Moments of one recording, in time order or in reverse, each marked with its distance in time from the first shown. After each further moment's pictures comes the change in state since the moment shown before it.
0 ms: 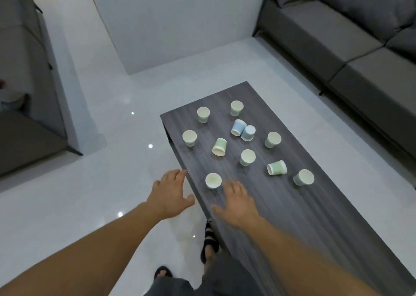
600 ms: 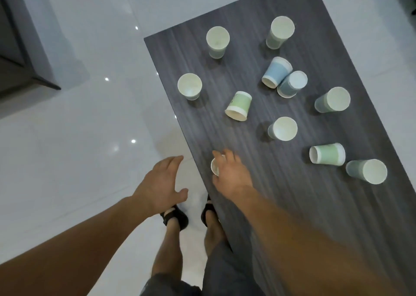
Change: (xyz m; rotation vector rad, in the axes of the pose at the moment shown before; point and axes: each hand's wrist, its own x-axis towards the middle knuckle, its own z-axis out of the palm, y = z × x) left_hand 0.148 -0.061 0.131 -0.192 -0.275 -0.115; right_hand 0.215 0.045 0.114 -0.037 -0.136 -0.143
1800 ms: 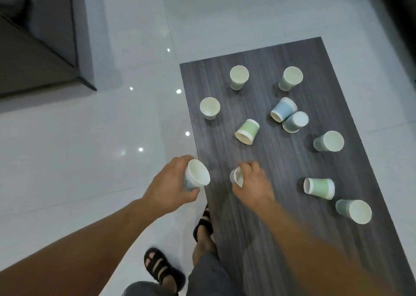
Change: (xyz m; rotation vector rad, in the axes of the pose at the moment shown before) left_hand -0.046 0.033 -0.014 -0.312 0.367 0.014; right_hand -0.032 0.027 -0.063 0.012 0.067 -0.001
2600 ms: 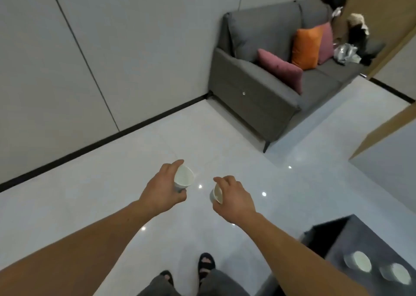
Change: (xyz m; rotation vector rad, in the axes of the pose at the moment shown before) left_hand -0.512 -0.200 -0.123 -0.364 0.959 -0.697; right_hand -0.300 -0.453 0.110 -0.582 -0.202 -1.181
